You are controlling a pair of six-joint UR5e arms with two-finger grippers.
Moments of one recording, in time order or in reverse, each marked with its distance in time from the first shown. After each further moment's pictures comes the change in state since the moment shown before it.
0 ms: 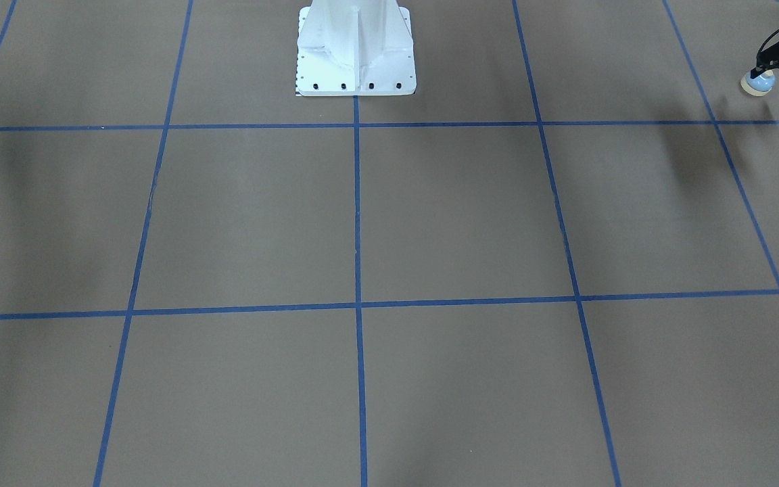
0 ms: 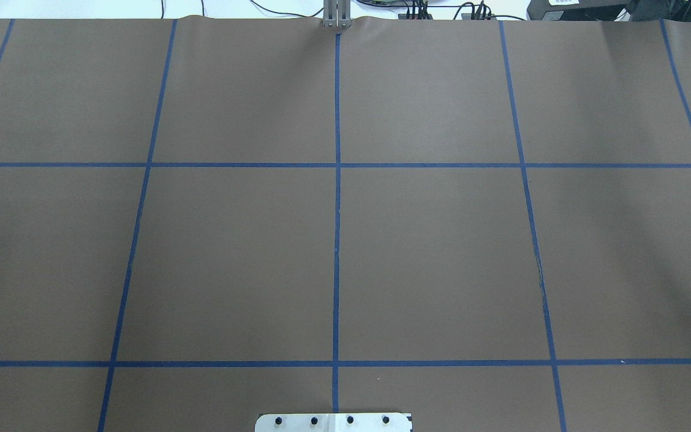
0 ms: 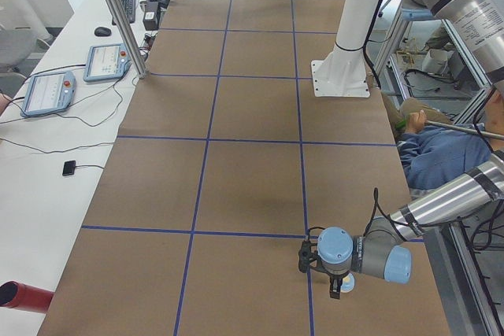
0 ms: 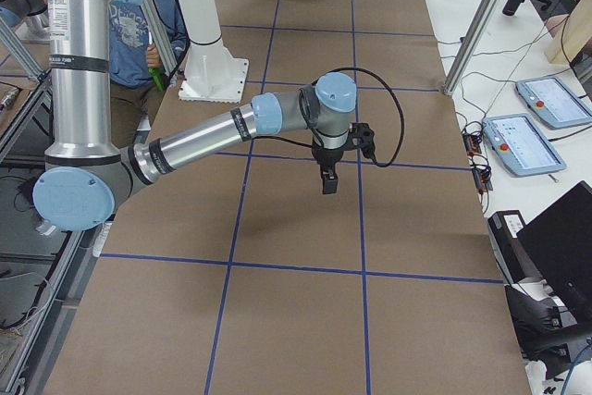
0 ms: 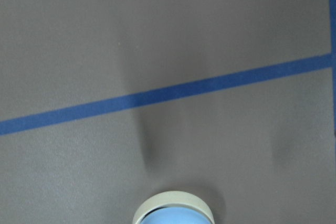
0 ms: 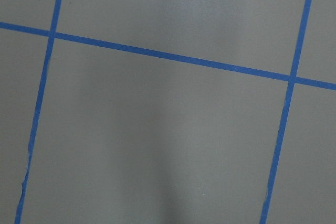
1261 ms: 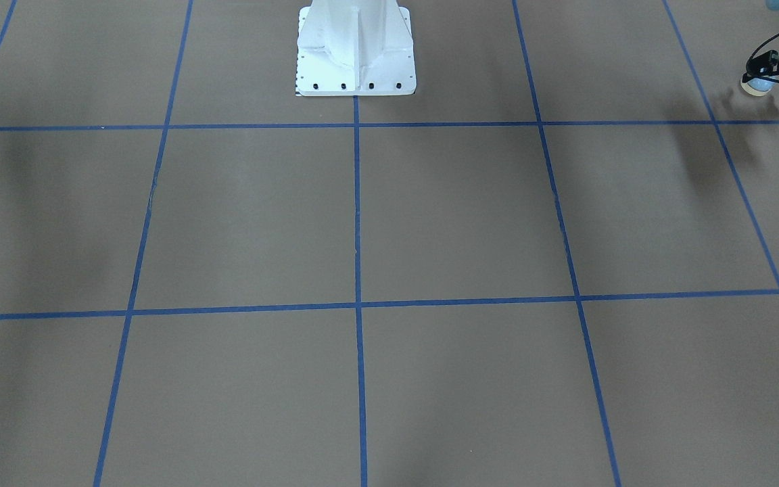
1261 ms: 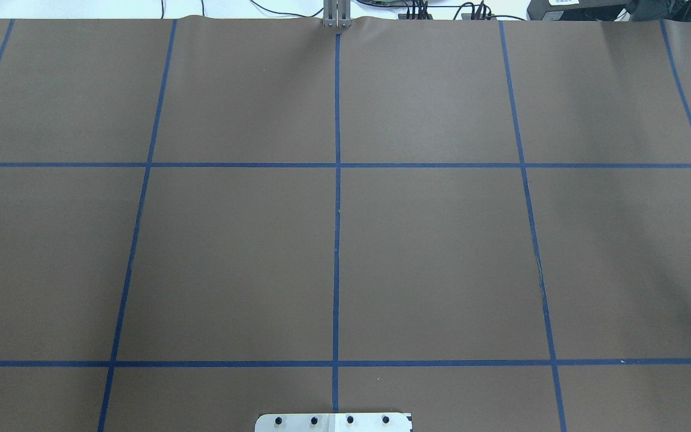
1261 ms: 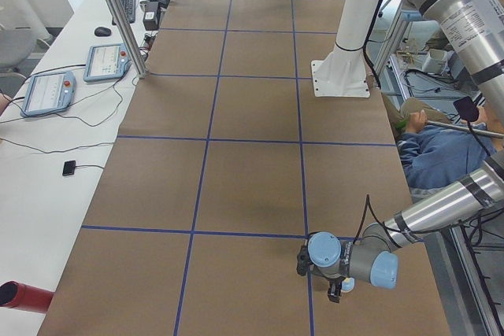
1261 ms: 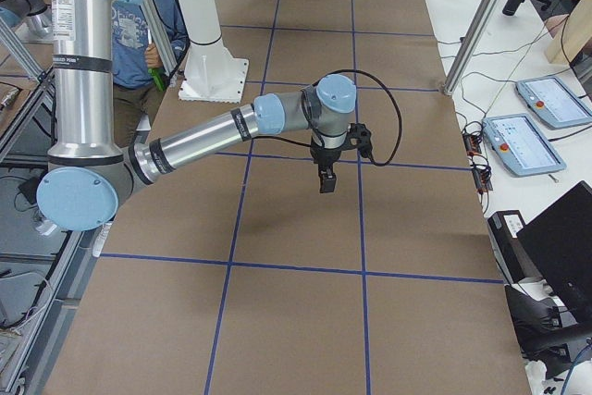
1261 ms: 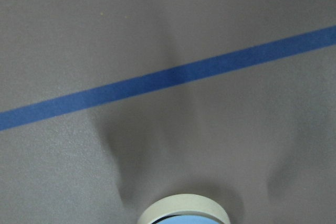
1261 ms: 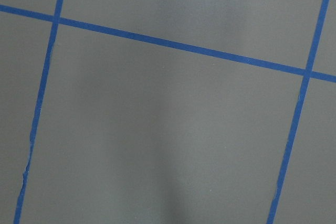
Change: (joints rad) left arm 0.105 -0.053 0.086 0.002 -0.007 -0.005; right arm -0.040 -0.002 -0.001 -0.001 -0.004 -0.001
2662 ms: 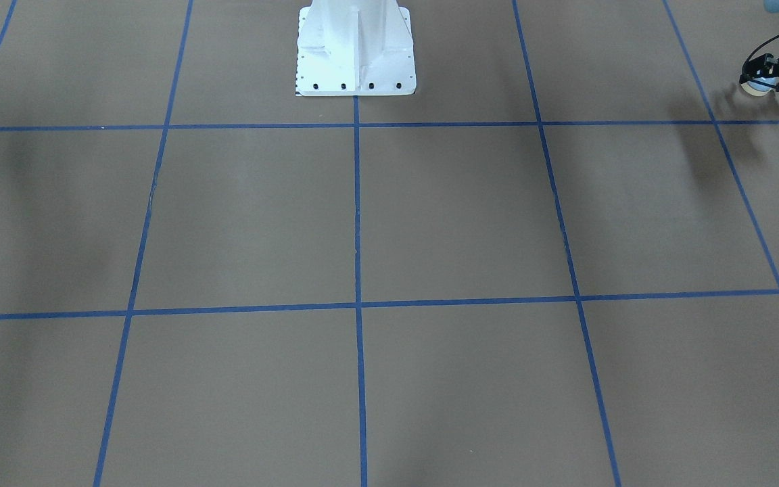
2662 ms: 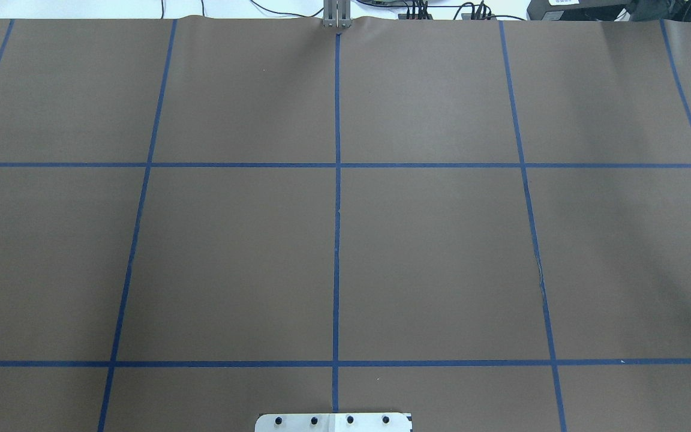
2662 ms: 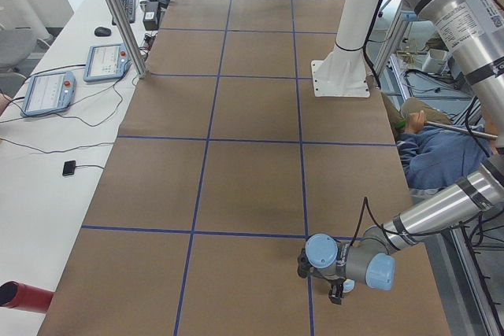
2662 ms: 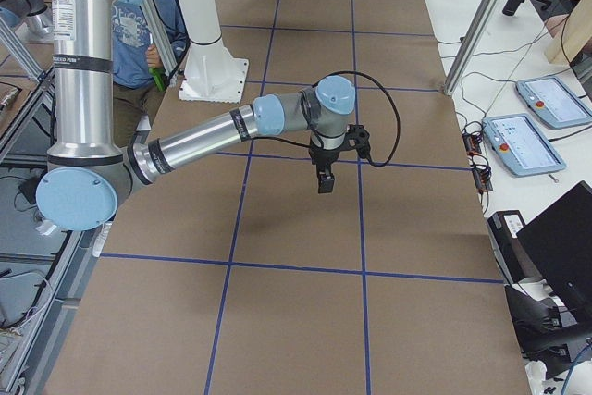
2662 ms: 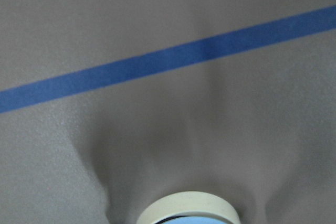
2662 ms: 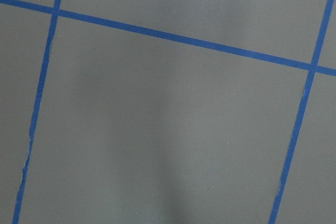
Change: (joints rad) left arm 0.047 -0.016 0.032 0.001 -0.001 -0.027; right arm -0.010 -0.007 0.001 -0.001 0.002 0.000
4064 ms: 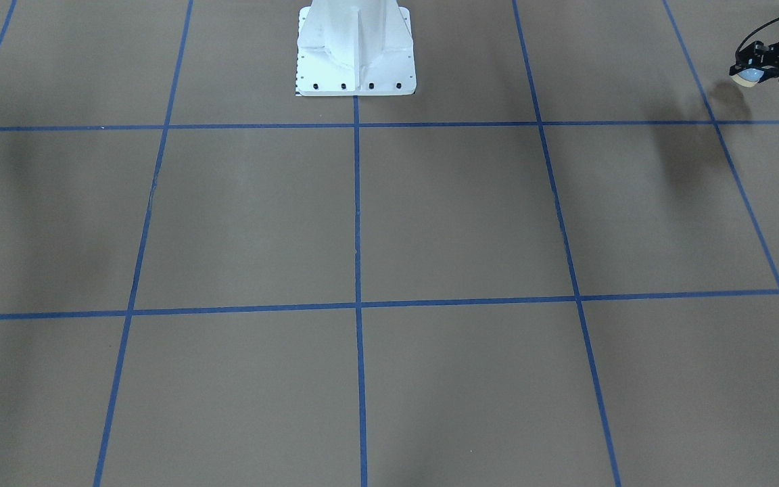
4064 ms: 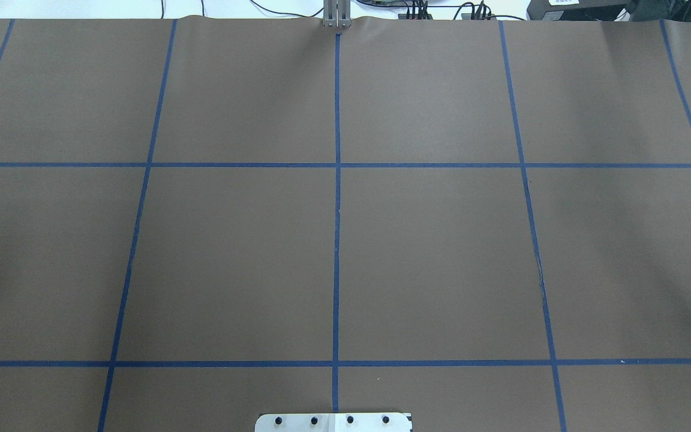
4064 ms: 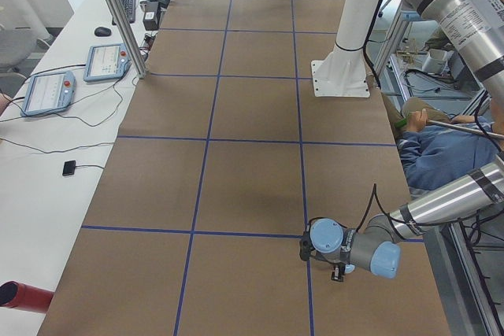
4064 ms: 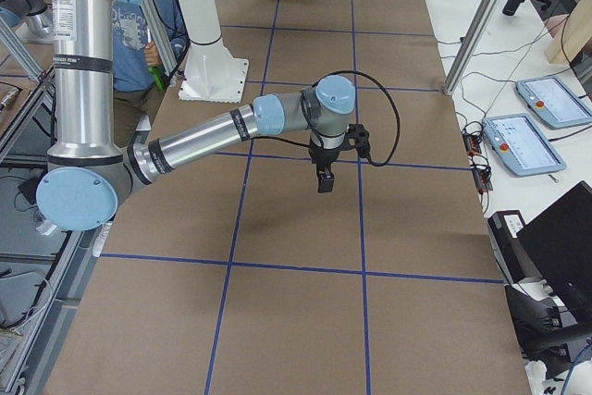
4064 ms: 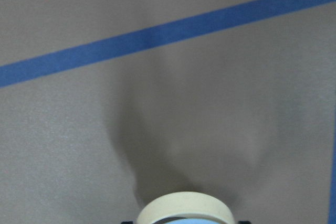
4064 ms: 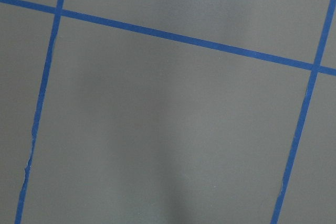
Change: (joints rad) left arm 0.007 0.073 -0.182 -0.016 -0.070 -0.110; right arm -0.002 0.000 0.003 0.000 0.003 0.003
